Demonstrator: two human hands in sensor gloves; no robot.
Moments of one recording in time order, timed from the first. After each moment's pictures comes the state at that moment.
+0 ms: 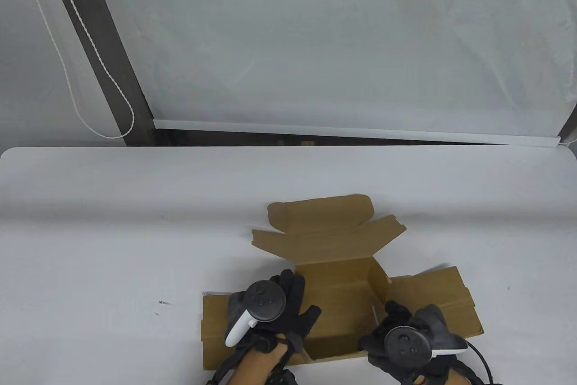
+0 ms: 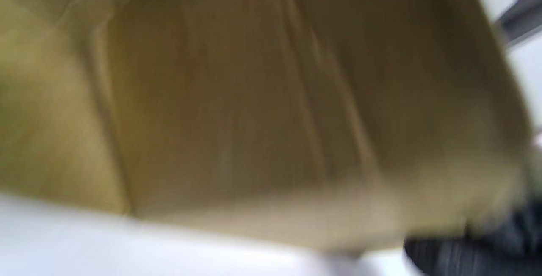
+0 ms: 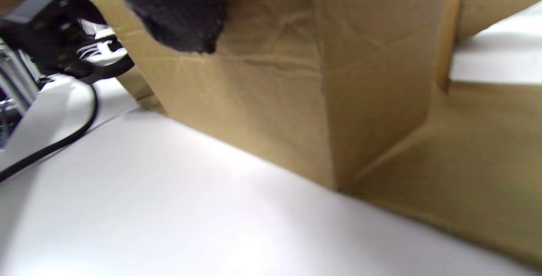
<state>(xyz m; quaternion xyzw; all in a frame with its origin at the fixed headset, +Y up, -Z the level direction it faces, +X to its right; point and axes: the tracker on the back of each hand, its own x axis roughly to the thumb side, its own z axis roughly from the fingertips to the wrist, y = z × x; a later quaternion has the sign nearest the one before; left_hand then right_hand) -0.081 -0.750 -0.276 -0.18 -0.14 0.45 0.86 0.189 -0.717 -0.230 0.42 0.11 0.90 0.07</state>
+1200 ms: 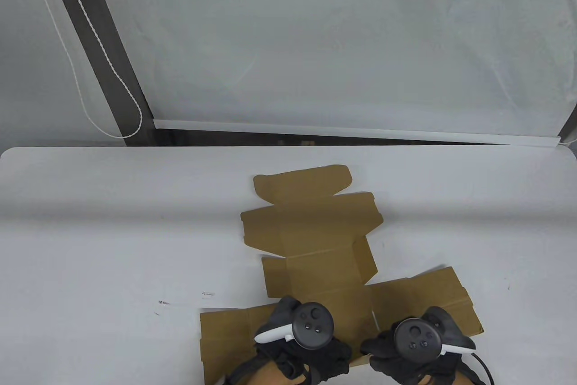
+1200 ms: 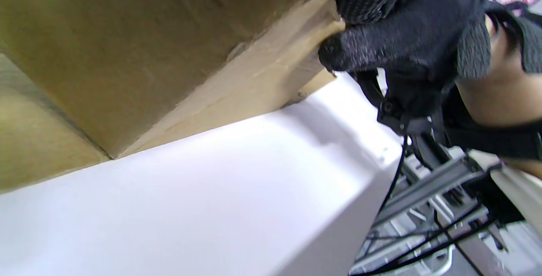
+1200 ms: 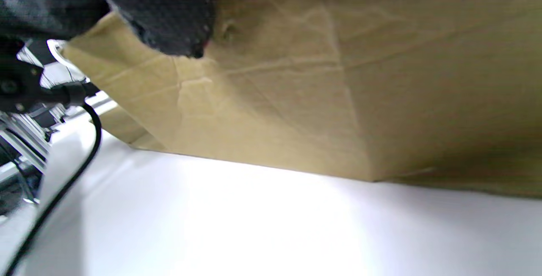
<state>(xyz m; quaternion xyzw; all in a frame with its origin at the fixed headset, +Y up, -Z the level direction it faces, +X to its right) -0.002 -0.725 -0.236 -0.28 -0.41 0.21 0.84 0.202 -0.723 -0.237 0.36 0.15 0.90 0.17</state>
